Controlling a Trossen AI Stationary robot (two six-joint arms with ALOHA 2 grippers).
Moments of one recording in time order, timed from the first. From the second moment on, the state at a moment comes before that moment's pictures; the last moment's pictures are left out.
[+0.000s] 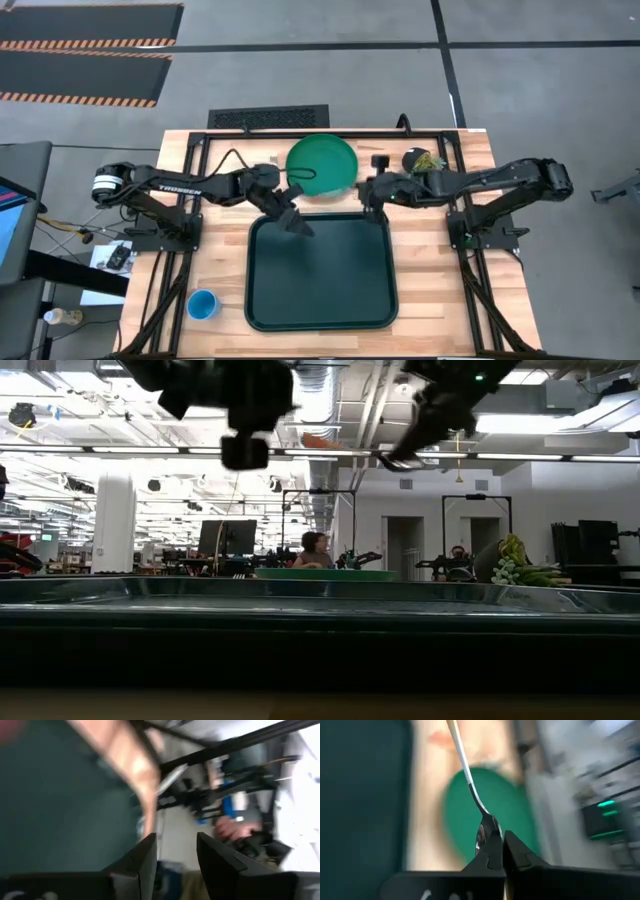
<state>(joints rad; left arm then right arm) 0.12 1.41 0.84 0.19 0.64 -0.97 0.01 1.30 0.98 -0.39 0.44 -0.33</state>
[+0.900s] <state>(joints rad) 0.09 0.82 0.84 -0.44 0.28 -0.82 0.17 1.92 1.73 -1.07 0.02 -0.64</state>
